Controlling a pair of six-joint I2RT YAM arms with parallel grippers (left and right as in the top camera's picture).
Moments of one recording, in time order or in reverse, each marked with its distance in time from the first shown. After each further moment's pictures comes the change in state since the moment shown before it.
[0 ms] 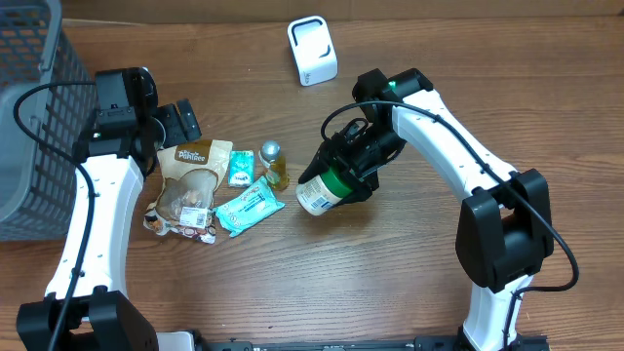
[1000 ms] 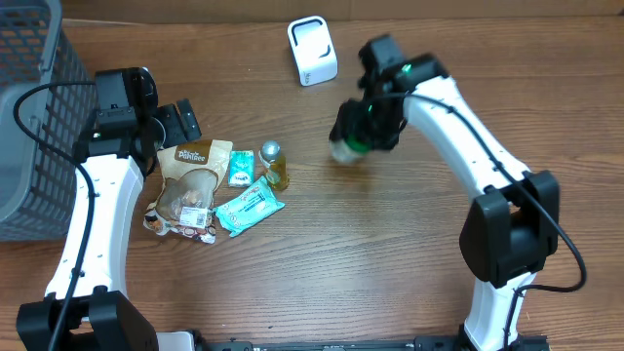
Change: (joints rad) left arm 0.000 0.000 0.000 0.000 0.000 0.000; right arm -0.055 0.009 0.166 0.247 0.596 -0.108
